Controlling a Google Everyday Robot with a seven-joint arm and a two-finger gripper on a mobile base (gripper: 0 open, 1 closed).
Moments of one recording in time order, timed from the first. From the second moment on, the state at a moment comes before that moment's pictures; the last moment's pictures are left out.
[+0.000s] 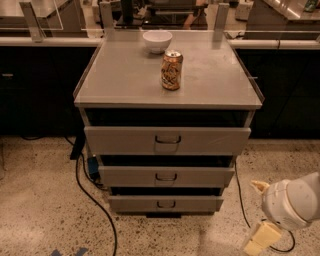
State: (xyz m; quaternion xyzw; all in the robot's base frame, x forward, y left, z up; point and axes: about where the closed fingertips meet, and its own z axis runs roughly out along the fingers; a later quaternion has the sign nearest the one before) arm 0.372 -0.230 0.689 -0.53 0.81 0.13 0.20
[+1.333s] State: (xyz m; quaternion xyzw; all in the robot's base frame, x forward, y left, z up) arm 0.417 -0.176 0.570 -0.55 0.79 0.12 0.22
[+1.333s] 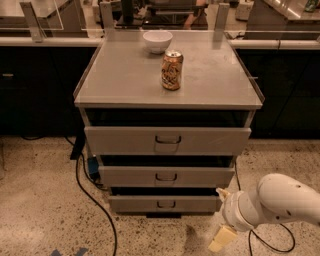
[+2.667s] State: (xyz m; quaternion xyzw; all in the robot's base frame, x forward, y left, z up) arm 0.440 -0.111 0.449 -0.55 0.79 0.17 0.22
